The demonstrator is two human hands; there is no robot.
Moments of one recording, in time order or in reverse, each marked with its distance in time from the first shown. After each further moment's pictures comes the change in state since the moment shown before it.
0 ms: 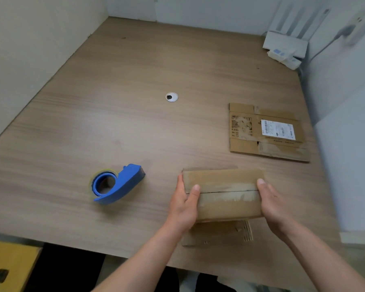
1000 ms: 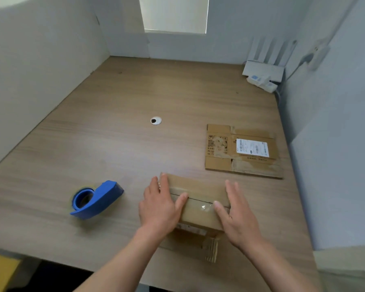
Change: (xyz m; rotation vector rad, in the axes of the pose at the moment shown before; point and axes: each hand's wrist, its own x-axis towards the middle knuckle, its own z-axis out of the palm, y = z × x) left_hand 0.003 0.039 0.048 0.982 0.309 0.161; right_hand -0.008 0.005 -0.042 -0.489 -0.060 -0.437
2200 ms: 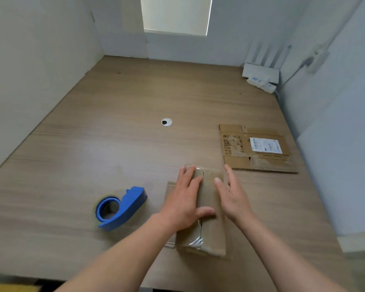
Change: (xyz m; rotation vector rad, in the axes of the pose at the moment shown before) left_hand 0.045 -0.071 -0.036 -0.119 -0.250 0.593; right_hand 0.046 -0.089 0.087 0.334 0.131 0.150
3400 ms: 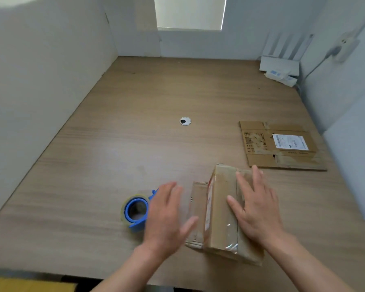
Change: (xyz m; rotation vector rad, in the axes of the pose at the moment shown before) left_hand -0.084 -0.086 -0.011 0.064 0.500 0.026; right_hand -0.039 -0.026 0.018 -0.760 0.023 -0.176
